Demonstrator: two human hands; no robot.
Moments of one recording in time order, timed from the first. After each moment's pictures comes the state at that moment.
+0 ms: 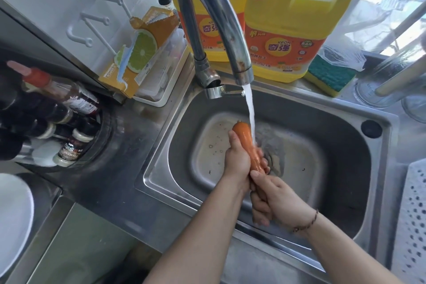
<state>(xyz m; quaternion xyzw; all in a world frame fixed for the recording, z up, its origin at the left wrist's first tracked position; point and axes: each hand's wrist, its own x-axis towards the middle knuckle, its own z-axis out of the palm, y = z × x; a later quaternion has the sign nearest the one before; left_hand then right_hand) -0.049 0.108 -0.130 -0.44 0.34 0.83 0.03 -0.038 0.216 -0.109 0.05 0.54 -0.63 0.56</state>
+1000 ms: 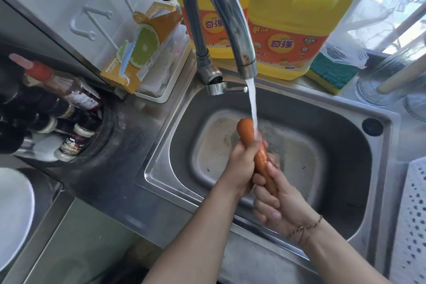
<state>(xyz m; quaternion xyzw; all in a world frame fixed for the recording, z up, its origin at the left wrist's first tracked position) -0.029 0.110 -0.135 -0.31 0.39 0.87 0.04 -0.029 0.216 -0.098 0.22 0.34 -0.74 0.55</state>
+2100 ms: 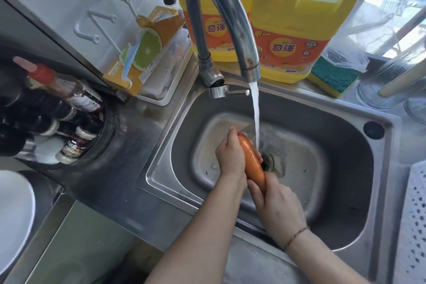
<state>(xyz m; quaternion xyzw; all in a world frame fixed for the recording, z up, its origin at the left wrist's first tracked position) -0.046 0.098 -0.123 -0.49 0.39 0.77 -0.07 -0.010 0.216 -0.117 -0.15 0.92 -0.25 0.26</state>
